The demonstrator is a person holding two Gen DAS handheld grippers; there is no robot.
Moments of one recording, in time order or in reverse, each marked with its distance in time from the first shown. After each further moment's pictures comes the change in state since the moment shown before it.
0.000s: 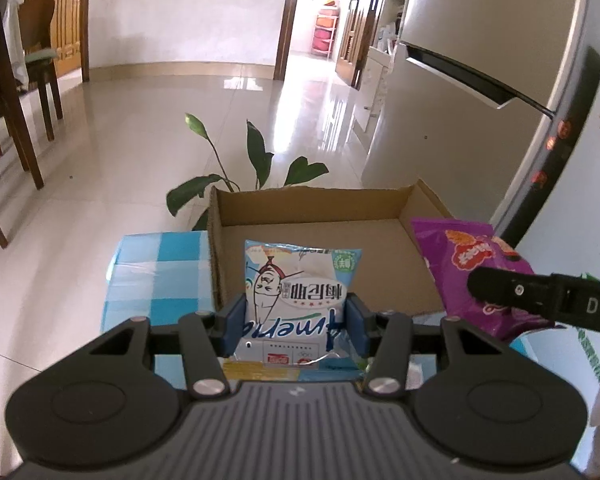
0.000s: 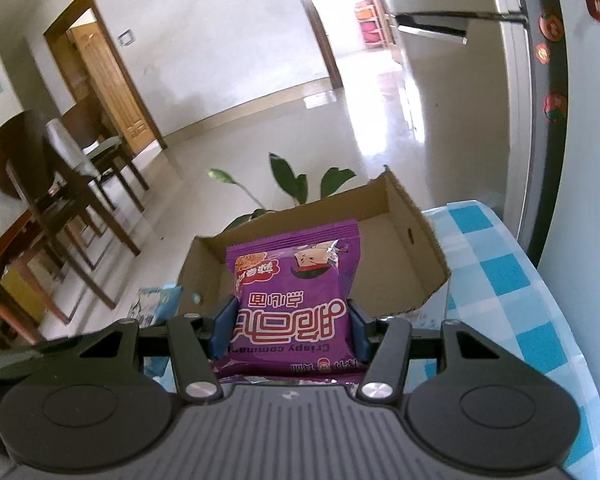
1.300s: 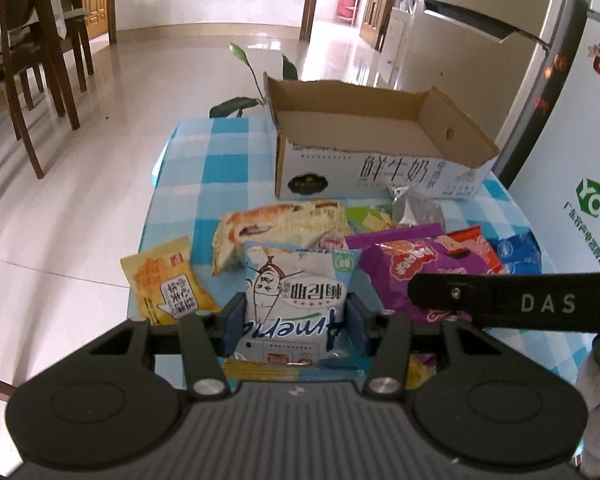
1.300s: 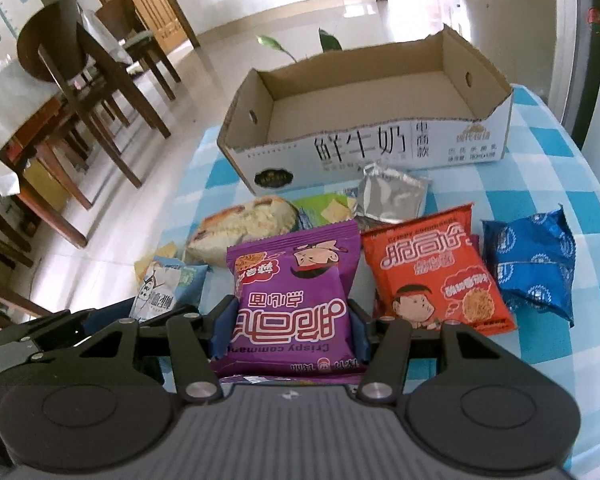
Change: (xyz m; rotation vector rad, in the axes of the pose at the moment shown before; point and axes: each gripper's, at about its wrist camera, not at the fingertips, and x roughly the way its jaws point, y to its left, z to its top) left arm -0.074 0.020 -0.129 -0.021 0.095 0.074; right arm -0.026 0.044 -0.113 -0.116 0.275 0.069
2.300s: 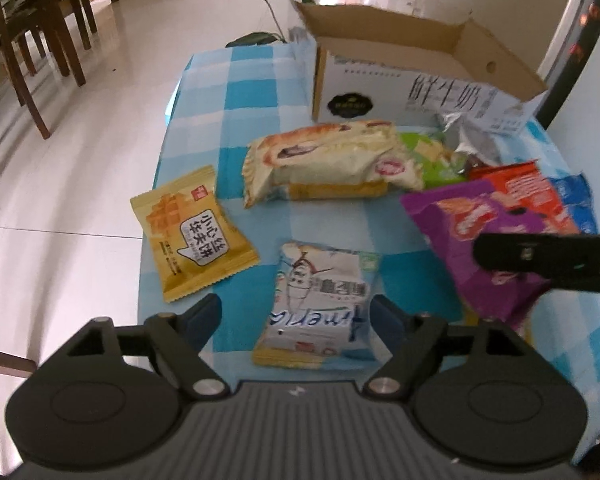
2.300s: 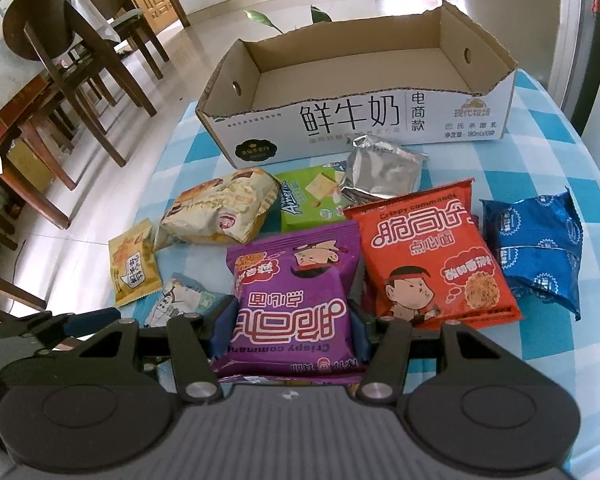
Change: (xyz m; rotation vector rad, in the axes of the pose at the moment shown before) left arm 0.050 0.022 -0.021 0.027 0.188 0.063; right arm 0.026 -0.002 -0.008 -0.018 0.070 -0.050
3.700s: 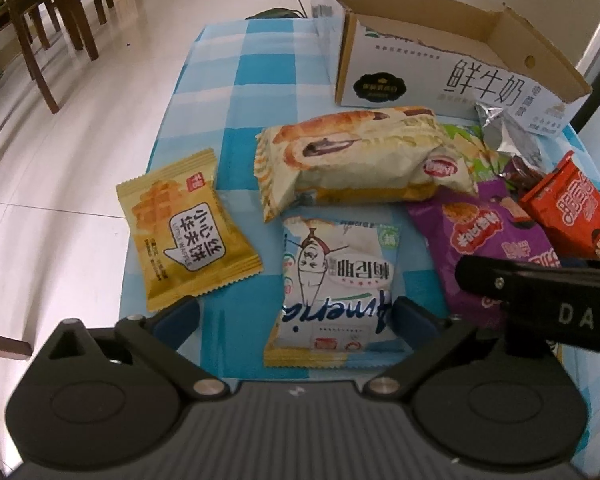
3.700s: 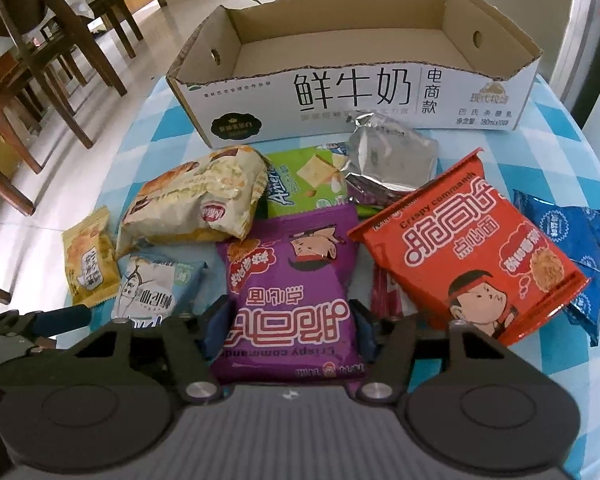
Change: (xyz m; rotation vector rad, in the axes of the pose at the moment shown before) left arm 0.029 -0.001 0.013 -0.070 0.049 0.031; right arm 0.039 0.011 0.004 -0.020 0.050 -0.100
